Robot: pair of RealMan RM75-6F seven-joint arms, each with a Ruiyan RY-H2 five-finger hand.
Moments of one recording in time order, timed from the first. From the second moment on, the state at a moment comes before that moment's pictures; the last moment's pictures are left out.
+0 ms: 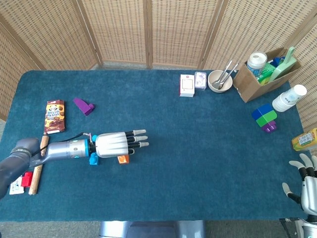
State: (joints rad) left arm -1.10 -1.46 0.33 -0.83 2.03 1.40 -0.32; right arm -0.07 -1.16 0.12 -1.71 -1.40 1.59 -0.14
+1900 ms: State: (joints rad) left arm -0.93 -1.31 0.37 -0.87 2.09 1.35 -0.25; right arm -0.03 -1.20 0.12 -1.67 -1.38 1.56 -0.13
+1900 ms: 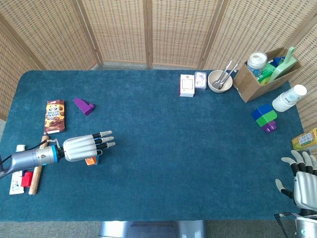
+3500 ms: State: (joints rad) left arm -0.92 -1.36 0.36 -0.78 2.10 1.36 -0.27; right arm -0.03 -1.19 0.12 -1.68 -1.37 1.57 -0.15
